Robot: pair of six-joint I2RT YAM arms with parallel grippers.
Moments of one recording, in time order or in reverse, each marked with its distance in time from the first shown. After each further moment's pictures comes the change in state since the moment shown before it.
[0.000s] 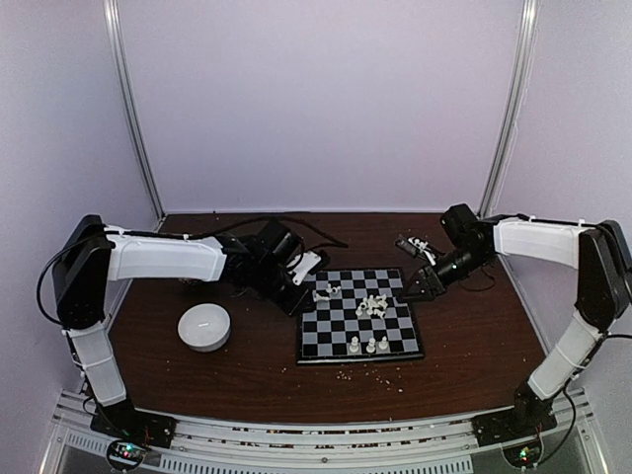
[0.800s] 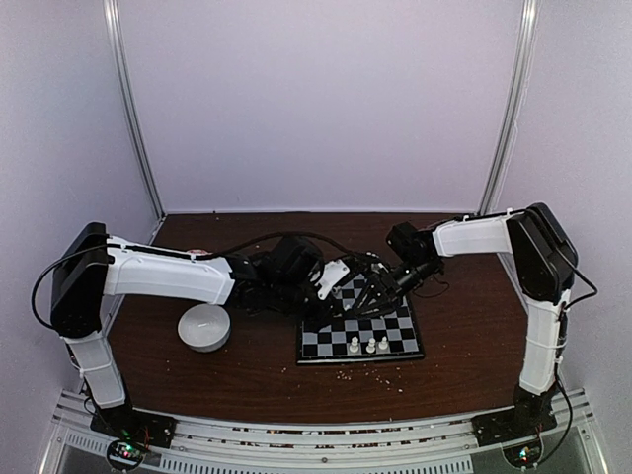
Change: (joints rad) left arm -0.159 -0.024 -0.061 0.264 -0.002 0.045; right arm 0.184 0.397 0.260 -0.063 -0.371 0.279
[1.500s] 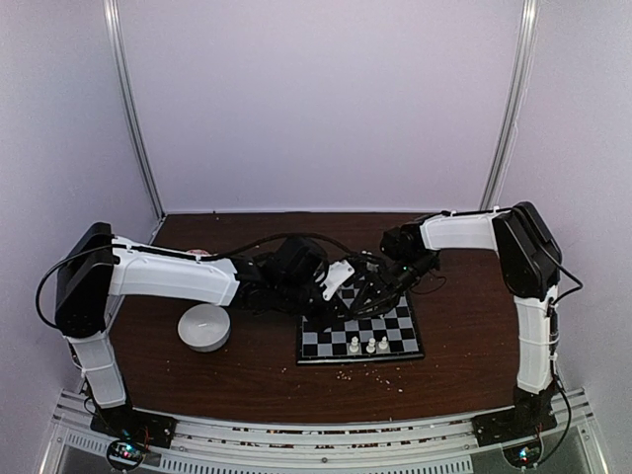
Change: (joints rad) left arm -0.011 0.026 0.020 0.025 0.008 0.017; right arm 0.017 0.105 0.163 -0.341 -0.122 -0.265
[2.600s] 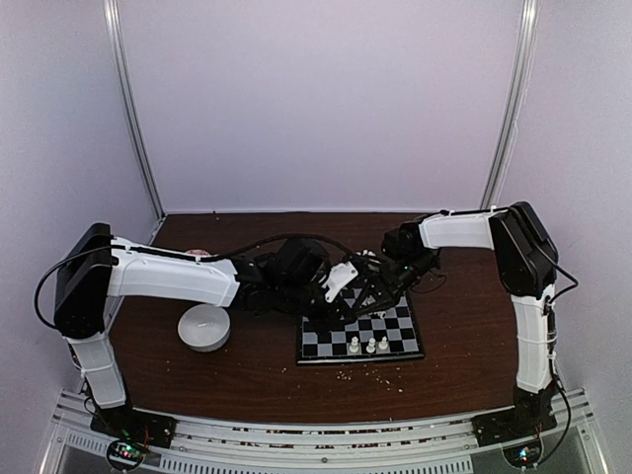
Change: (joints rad) left arm -0.013 -0.004 0.004 0.008 0.024 0.027; right arm -0.010 0.031 0.033 -0.076 -0.007 -0.081
